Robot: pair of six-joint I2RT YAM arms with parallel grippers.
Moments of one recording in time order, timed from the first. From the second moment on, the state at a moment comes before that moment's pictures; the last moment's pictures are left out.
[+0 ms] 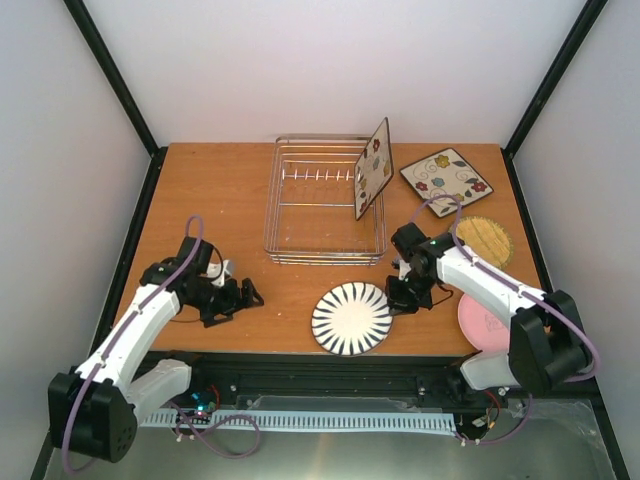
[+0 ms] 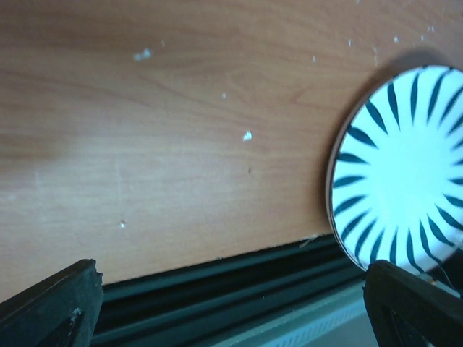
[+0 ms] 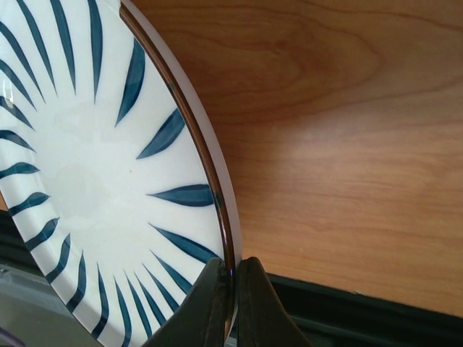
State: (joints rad) left arm -0.19 1.00 0.71 -1.02 0.48 -0.48; right arm 0.49 1.37 0.90 -1.08 -0.33 0.54
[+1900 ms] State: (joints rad) left arm -0.19 0.81 0.16 -0.38 0.86 -0.67; right arm 0.59 1.58 0.69 -0.40 -0.70 0.51
